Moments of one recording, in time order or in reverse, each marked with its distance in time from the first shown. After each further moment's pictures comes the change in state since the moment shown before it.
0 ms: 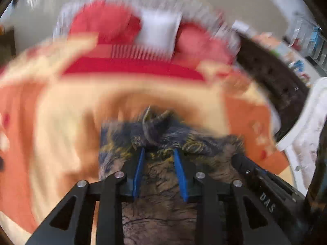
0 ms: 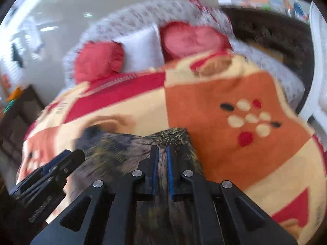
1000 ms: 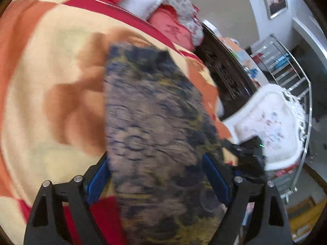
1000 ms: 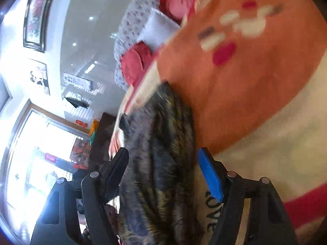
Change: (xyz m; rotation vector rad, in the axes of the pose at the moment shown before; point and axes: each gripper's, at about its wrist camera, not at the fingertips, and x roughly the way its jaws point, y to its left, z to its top) left arm -0.039 0.066 -0.065 -0.105 0.133 -0.515; right arm 0.018 -0.148 -0.068 0.395 0.174 0.732
